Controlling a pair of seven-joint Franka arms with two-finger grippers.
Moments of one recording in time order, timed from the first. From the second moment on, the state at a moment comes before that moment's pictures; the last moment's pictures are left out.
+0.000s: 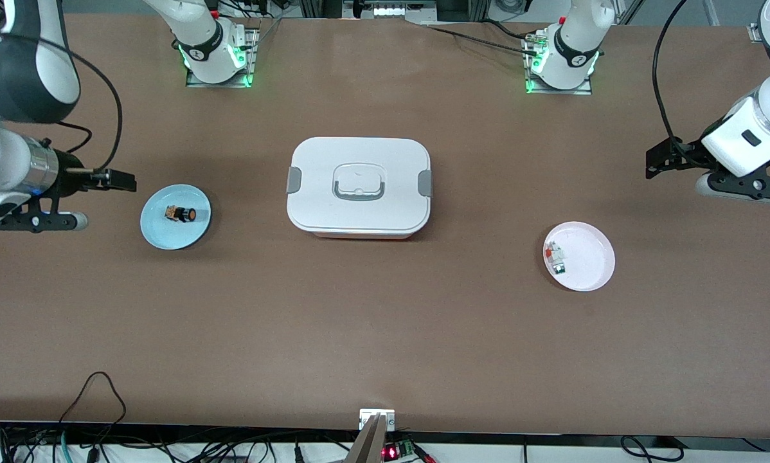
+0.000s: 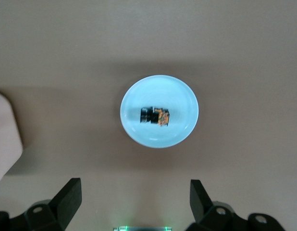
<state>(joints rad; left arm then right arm) -0.01 0.05 -0.04 -1.64 0.02 1.62 0.09 -0.01 0.22 0.02 -1.66 -0.02 1.62 0.02</state>
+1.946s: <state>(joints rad) 0.00 0.05 -0.04 -1.64 0.02 1.60 0.09 -0.08 0.41 0.03 -2.16 -0.02 2.35 -0.06</state>
